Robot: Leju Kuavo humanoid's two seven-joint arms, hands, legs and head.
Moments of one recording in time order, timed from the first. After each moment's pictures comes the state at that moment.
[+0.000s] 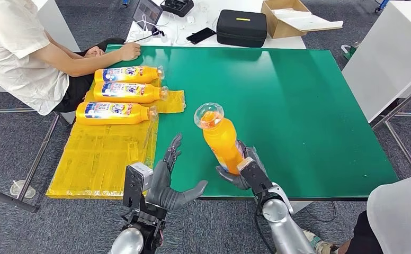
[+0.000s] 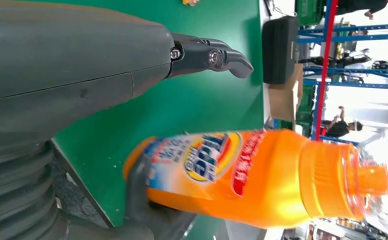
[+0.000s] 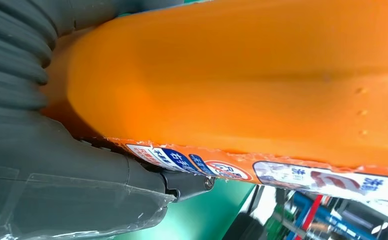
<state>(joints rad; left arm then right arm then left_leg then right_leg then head) -0.09 -0.17 -0.72 -1.36 0.10 0.20 -0.41 -0.18 0.04 0.27 -1.19 0.30 -0.04 -0.44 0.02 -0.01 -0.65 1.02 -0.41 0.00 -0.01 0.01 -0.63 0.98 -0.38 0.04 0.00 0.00</state>
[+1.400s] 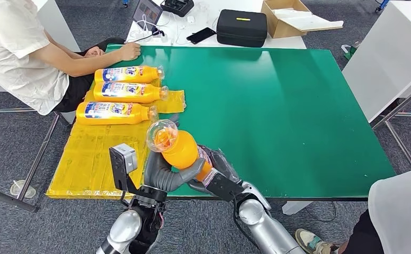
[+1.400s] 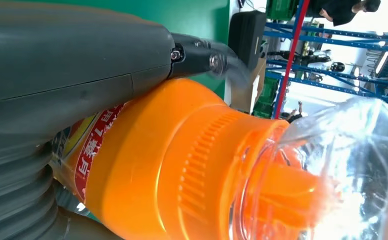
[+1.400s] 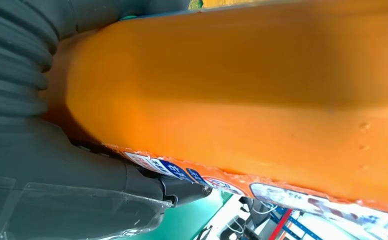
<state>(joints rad) -0.18 -0.21 -0.69 -1.35 0.26 0.17 -0.45 -0.24 0.06 0.51 -1.17 0.33 -0.04 -0.46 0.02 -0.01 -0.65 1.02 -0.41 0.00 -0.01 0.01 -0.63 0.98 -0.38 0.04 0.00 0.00</state>
